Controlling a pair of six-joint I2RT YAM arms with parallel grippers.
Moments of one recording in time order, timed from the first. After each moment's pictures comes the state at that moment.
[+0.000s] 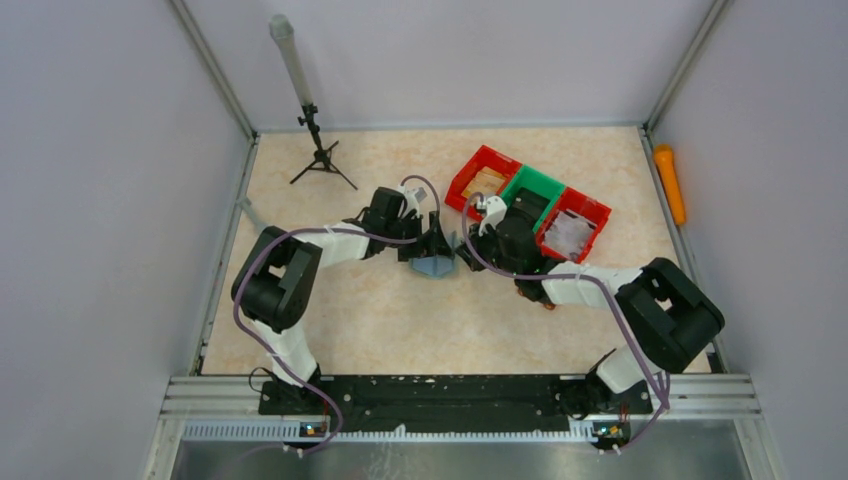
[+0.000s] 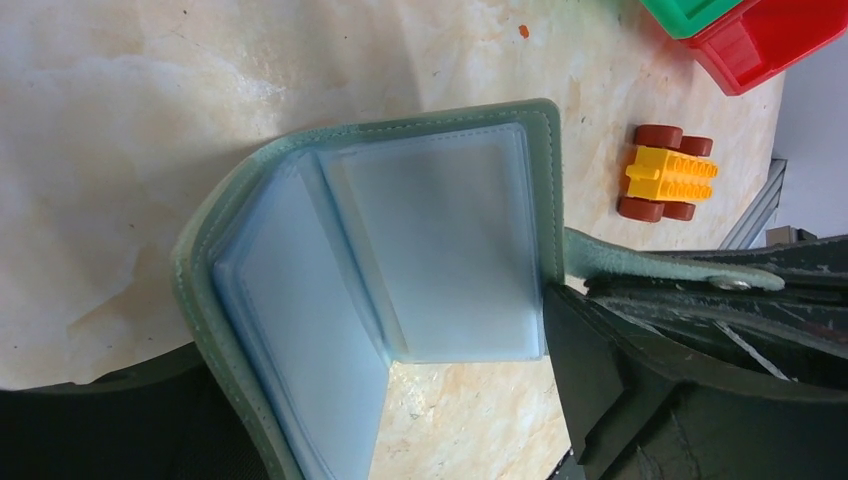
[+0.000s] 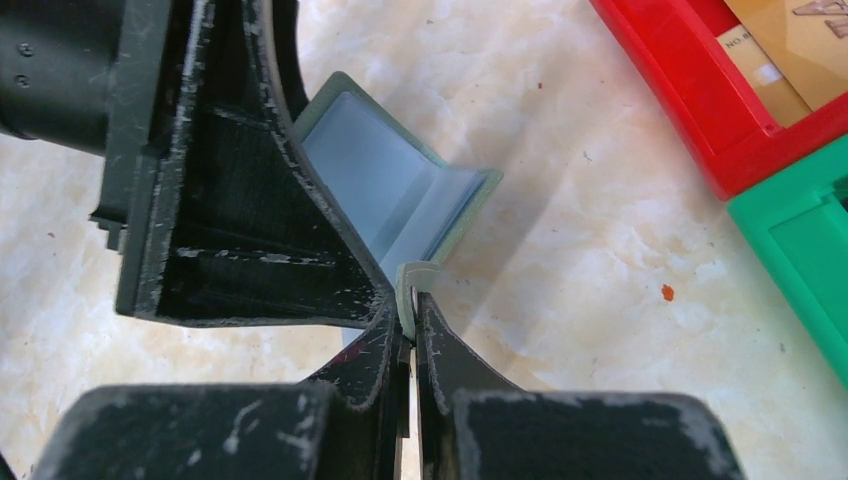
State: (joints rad) left arm -0.47 1.80 0.98 0.02 0.53 -0.55; right arm 0.69 1.52 0.64 0.47 -0.08 0.31
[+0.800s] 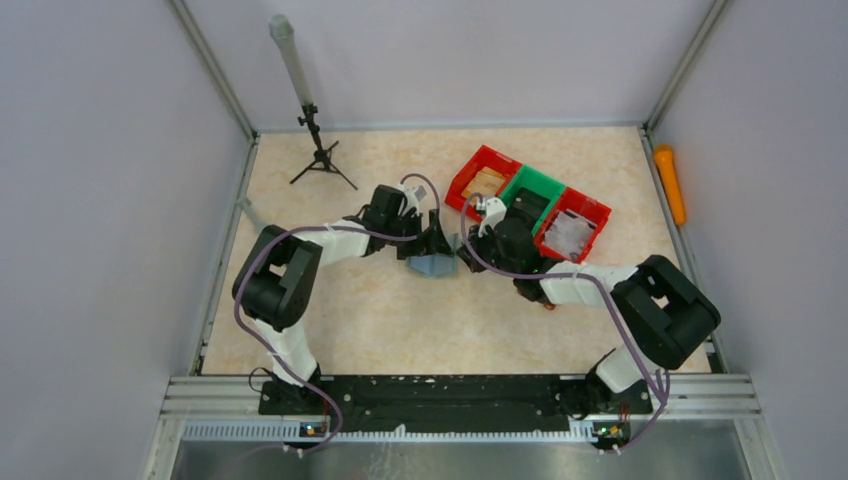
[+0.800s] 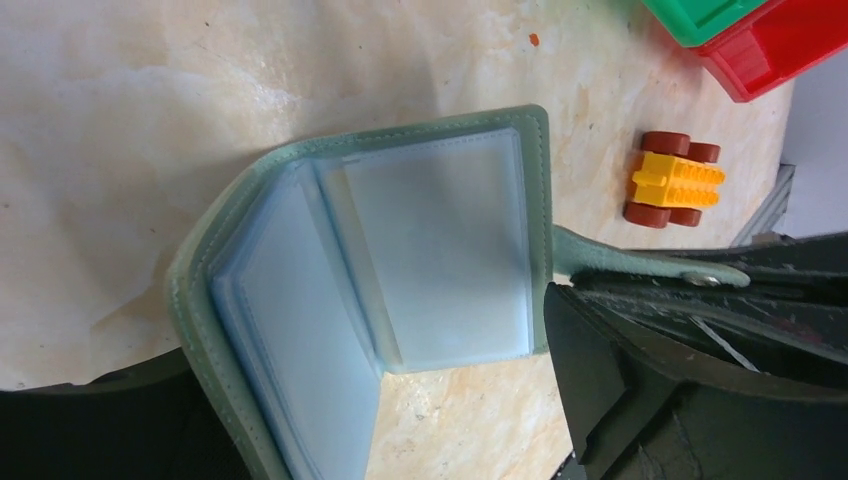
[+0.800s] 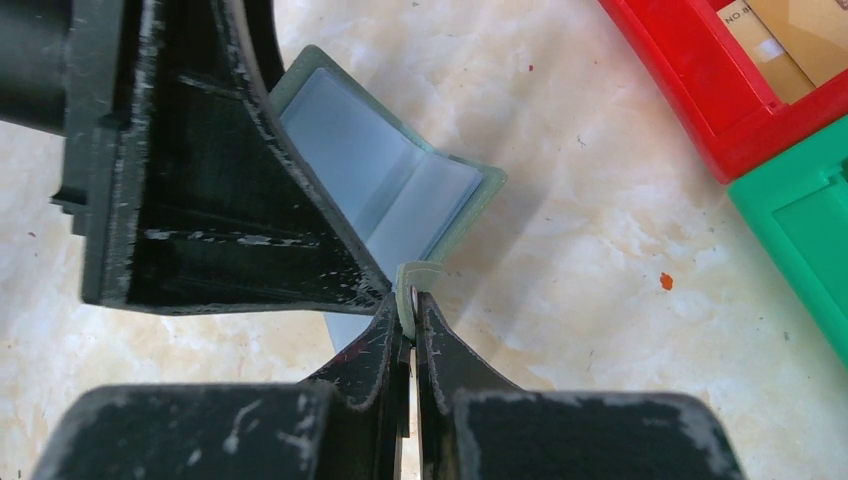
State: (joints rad) left arm -0.47 1.81 0.99 0.01 0.53 -0.54; right arm 0.69 1.54 0.64 0.46 -0.05 0.33
